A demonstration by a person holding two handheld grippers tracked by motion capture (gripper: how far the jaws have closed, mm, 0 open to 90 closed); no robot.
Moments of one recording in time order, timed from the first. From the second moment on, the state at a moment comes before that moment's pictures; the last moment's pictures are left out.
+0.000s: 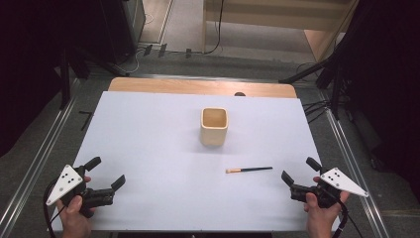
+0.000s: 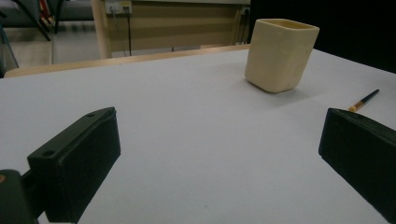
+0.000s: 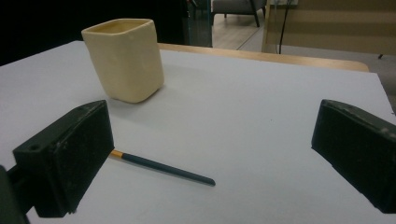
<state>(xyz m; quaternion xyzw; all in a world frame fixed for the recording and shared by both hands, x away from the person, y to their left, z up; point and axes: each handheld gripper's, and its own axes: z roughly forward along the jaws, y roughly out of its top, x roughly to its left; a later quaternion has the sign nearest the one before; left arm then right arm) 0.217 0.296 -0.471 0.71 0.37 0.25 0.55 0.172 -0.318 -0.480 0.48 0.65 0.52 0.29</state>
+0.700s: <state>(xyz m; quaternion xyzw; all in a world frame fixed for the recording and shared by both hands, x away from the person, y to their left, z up) 0.220 0.288 -0.473 0.72 0.36 0.24 0.55 0.210 -0.291 -0.443 0.40 0.74 0.47 0.26</state>
